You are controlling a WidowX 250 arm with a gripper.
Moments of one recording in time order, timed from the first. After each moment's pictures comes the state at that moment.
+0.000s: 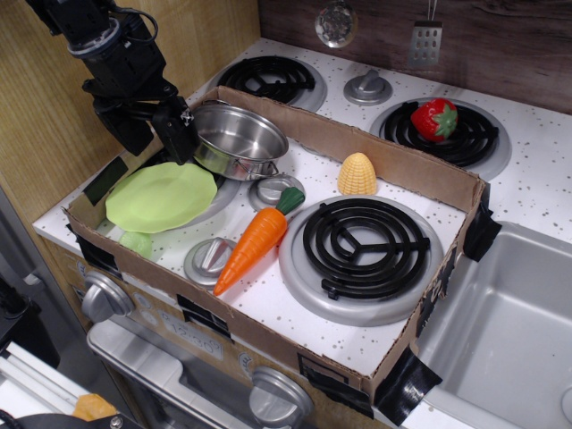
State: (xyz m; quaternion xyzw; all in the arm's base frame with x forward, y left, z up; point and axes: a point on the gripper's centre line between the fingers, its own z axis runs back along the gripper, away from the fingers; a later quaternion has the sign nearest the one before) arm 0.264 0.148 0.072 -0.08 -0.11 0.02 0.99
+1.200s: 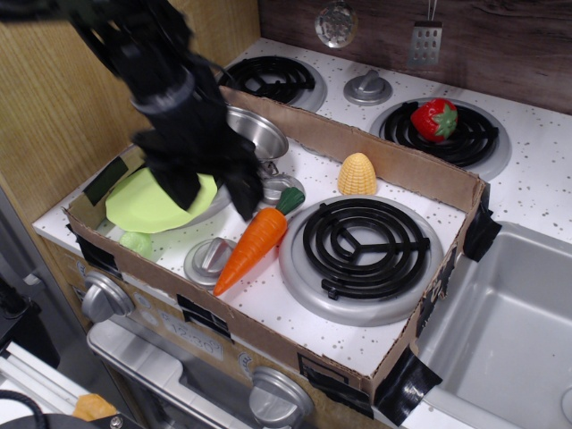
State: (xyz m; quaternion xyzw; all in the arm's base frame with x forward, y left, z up) arm 0.240 0.052 0.063 -0.06 -0.12 0.07 0.99
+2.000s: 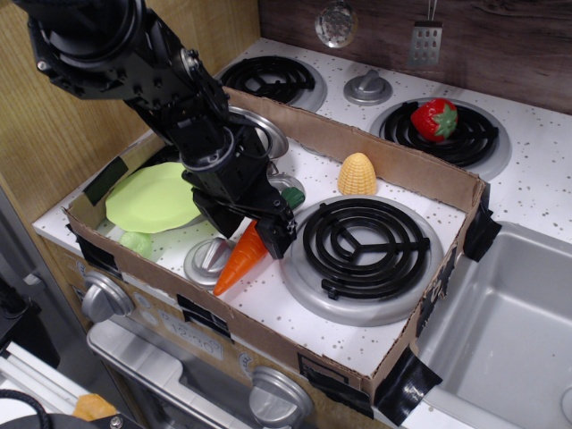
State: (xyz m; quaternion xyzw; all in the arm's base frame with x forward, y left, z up) arm 0.260 0.051 0.016 -0.06 -0.15 -0.02 0.99
